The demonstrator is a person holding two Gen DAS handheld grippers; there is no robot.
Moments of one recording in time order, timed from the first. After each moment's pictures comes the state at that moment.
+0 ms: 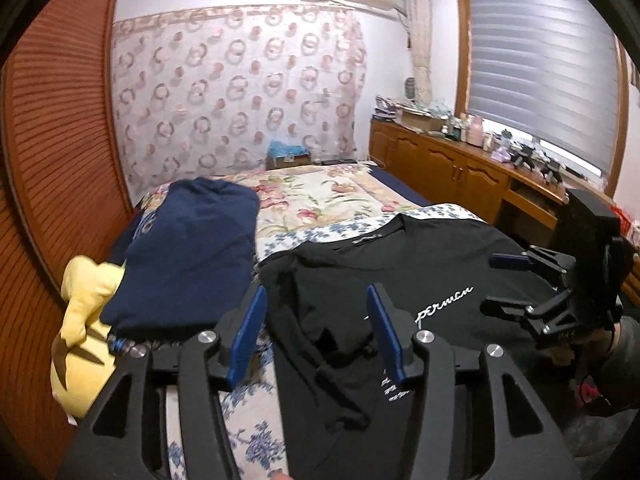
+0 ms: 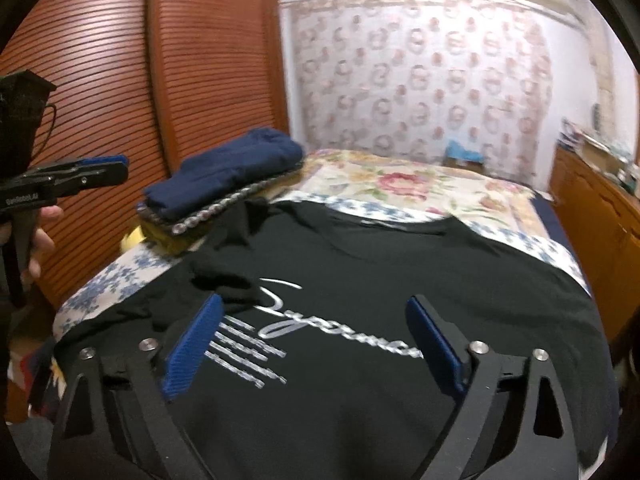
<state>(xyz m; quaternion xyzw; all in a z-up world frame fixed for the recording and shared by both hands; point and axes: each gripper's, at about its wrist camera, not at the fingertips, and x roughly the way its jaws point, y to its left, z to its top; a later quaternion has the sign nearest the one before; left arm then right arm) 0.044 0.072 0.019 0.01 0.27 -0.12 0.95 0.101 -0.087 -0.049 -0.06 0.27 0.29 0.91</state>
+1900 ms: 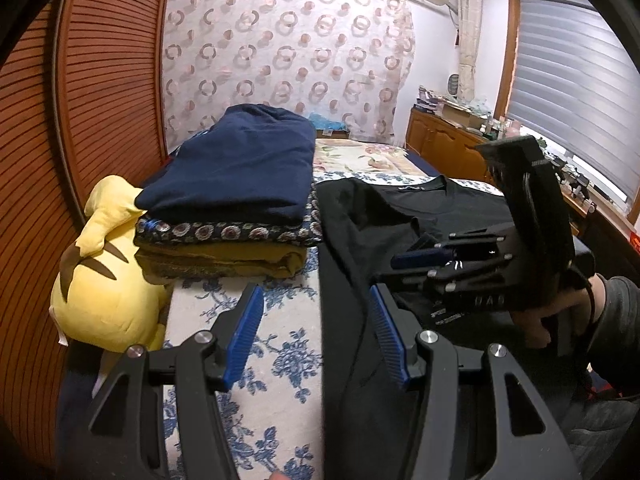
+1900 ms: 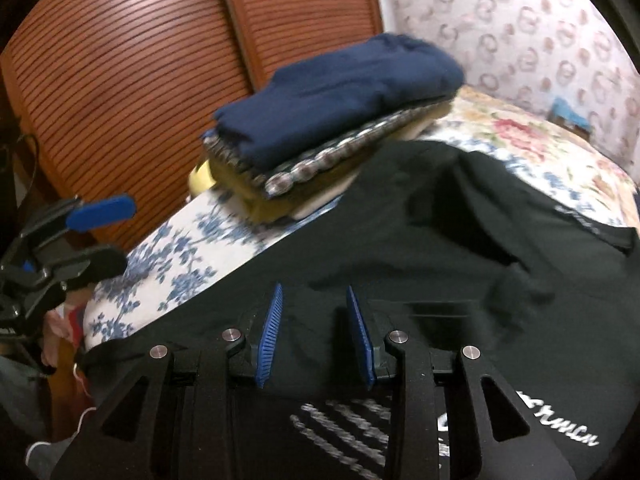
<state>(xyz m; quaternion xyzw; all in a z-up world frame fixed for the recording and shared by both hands) 0.006 0.113 -0.051 -0.05 0.31 -0.07 0.95 0.142 0.057 -0.100 -0.11 0.39 0.43 0.81</state>
